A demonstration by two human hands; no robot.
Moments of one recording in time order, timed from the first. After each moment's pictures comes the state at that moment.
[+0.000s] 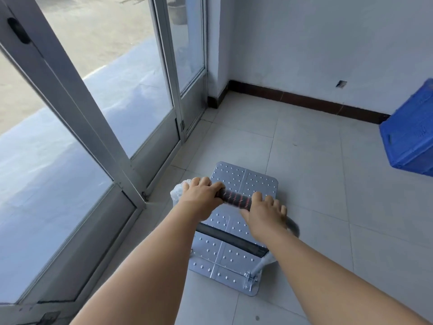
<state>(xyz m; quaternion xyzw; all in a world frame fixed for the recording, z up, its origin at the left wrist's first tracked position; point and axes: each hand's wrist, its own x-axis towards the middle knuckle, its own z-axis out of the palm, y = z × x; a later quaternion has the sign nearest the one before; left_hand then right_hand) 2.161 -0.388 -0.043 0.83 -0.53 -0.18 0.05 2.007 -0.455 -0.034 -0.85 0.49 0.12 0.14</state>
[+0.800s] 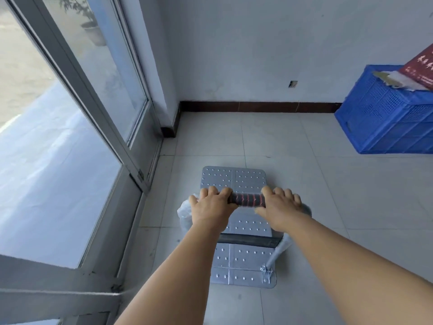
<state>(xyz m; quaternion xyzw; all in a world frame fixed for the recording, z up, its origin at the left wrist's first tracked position) 2.289 -0.669 -0.037 0.80 -0.58 -0.17 0.03 2.135 -0.732 -0.029 -0.80 0.56 0.14 0.14</state>
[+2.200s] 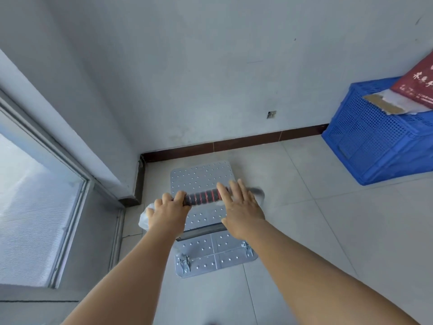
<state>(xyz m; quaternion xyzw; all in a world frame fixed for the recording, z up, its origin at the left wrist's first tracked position) 2.439 -1.185 -0.030 0.81 -0.57 -0.15 -0.06 2.265 -1.222 -0.043 -0.83 0.52 0.05 0.18</state>
